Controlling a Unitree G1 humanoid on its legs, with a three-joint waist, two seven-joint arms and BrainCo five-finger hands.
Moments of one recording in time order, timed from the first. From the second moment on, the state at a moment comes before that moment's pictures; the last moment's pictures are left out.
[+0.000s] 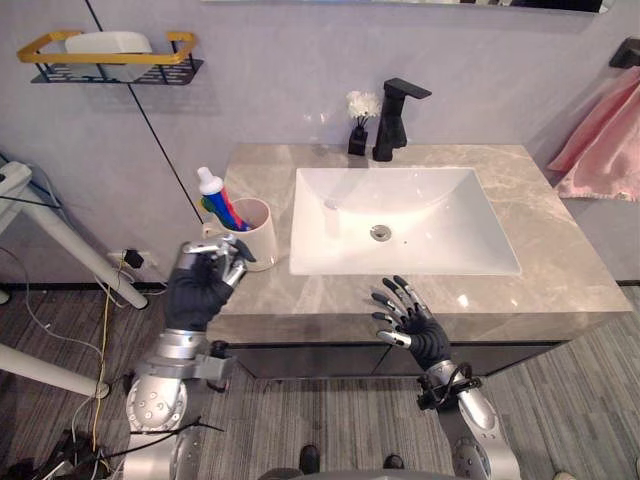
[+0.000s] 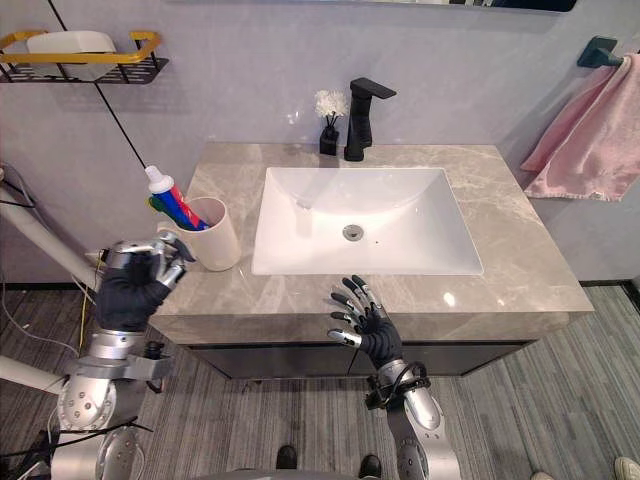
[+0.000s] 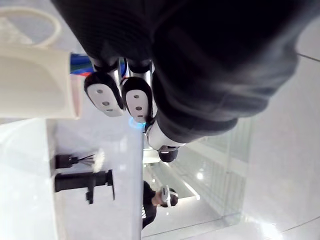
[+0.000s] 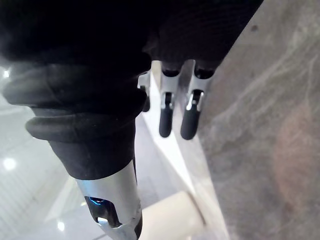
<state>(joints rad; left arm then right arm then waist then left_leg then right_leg) 0.26 0.18 0.04 -0.52 -0.26 -0.16 -0.15 0.26 -0.05 0.13 -0.10 0.42 -0.10 0.31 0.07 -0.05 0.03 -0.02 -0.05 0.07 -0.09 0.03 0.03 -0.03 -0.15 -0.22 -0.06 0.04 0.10</state>
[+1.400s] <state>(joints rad) 0.11 0.16 0.11 -0.12 0.02 -0.16 -0.10 0.26 -0.05 0.12 -0.14 0.42 -0.06 0.29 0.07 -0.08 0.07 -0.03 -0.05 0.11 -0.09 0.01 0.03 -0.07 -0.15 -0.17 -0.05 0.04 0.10</state>
